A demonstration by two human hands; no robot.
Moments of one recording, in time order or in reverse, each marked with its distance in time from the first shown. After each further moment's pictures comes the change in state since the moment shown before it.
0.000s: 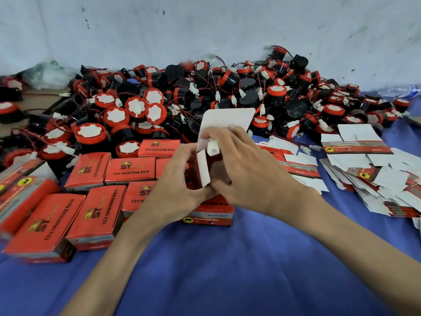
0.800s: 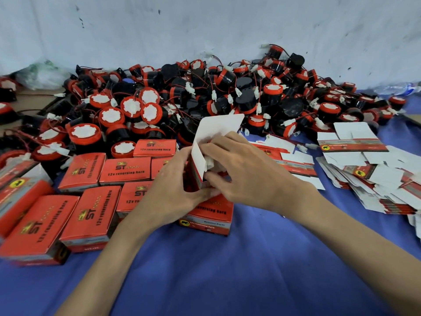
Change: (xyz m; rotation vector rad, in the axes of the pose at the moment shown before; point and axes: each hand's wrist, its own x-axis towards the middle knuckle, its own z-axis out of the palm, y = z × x) left_hand 0.002 -0.005 0.001 0.107 -0.030 -0.008; right_hand 0.001 0.012 0.002 -0.131 -0.053 -0.064
